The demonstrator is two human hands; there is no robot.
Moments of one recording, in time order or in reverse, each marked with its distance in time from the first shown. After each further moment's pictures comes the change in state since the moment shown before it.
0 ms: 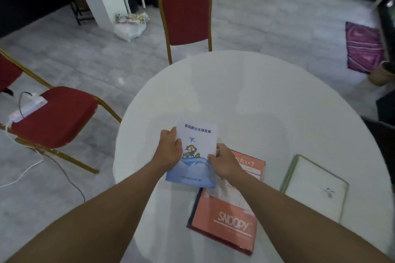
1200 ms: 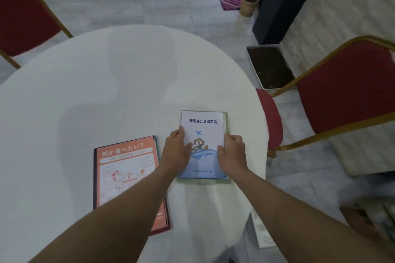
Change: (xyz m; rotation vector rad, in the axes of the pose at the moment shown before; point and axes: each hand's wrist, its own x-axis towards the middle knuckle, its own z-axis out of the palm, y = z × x) left_hand -0.082 0.169 0.271 0.340 -0.496 0.389; right_hand -0.117 0.241 -0.164 -0.056 0.640 0.351
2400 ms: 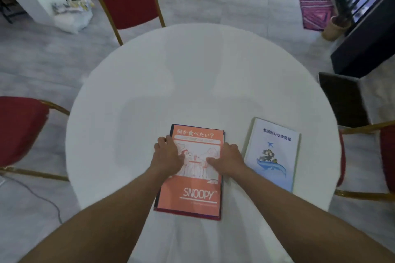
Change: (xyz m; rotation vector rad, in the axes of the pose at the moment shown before) left_hand -0.091 -0.162 -0.088 0.051 0.081 -0.489; right_hand -0.044 -0.137 0.110 -0.261 -0.461 -0.214
